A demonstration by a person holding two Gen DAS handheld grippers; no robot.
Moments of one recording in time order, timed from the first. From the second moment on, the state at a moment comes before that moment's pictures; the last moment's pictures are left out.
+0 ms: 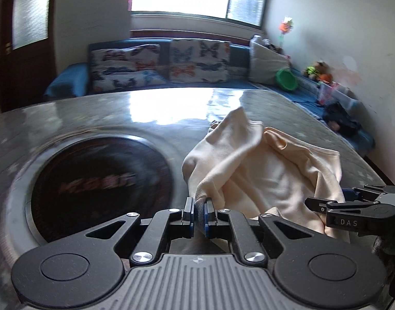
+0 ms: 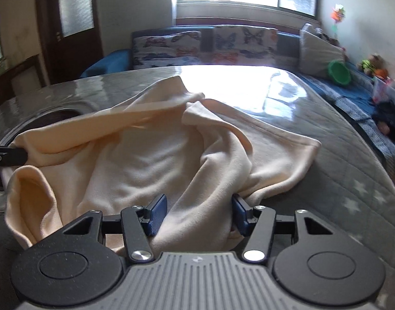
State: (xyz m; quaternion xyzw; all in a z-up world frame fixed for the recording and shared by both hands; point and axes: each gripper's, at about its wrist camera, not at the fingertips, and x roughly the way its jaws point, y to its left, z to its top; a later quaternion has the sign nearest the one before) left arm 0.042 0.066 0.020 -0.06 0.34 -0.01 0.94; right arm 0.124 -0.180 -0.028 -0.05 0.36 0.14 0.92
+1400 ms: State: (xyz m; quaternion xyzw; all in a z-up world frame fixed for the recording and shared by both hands) left arm -0.018 0.155 0.032 -0.06 0.35 0.08 0.93; right arm 0.190 0.016 -0.014 -0.21 0.34 0.34 0.85
